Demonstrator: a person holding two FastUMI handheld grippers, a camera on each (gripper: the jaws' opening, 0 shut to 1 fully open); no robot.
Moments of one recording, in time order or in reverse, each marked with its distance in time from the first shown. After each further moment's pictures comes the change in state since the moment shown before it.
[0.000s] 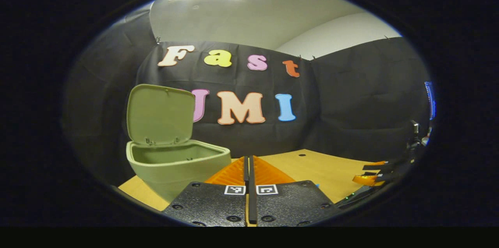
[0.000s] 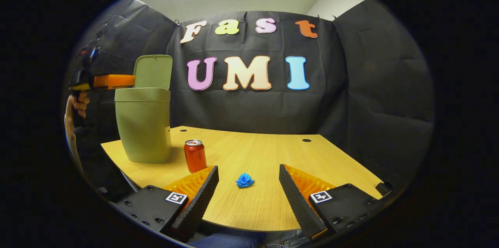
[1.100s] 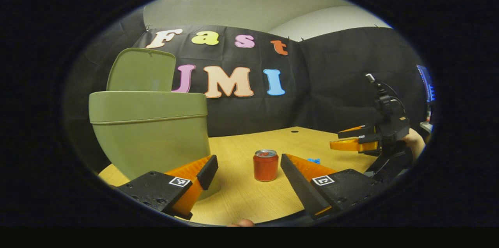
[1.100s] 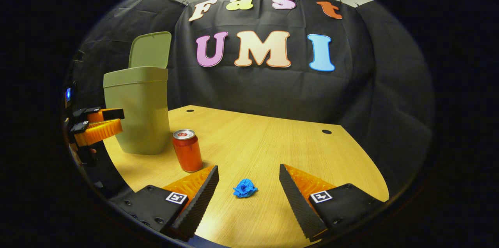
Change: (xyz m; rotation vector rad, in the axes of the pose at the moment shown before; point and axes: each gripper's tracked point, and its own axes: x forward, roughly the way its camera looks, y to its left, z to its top) left arm 0.009 -0.013 -0.117 0.039 0.153 -0.046; right arm 0.107 0.006 -0.006 -0.081 0.213 0.143
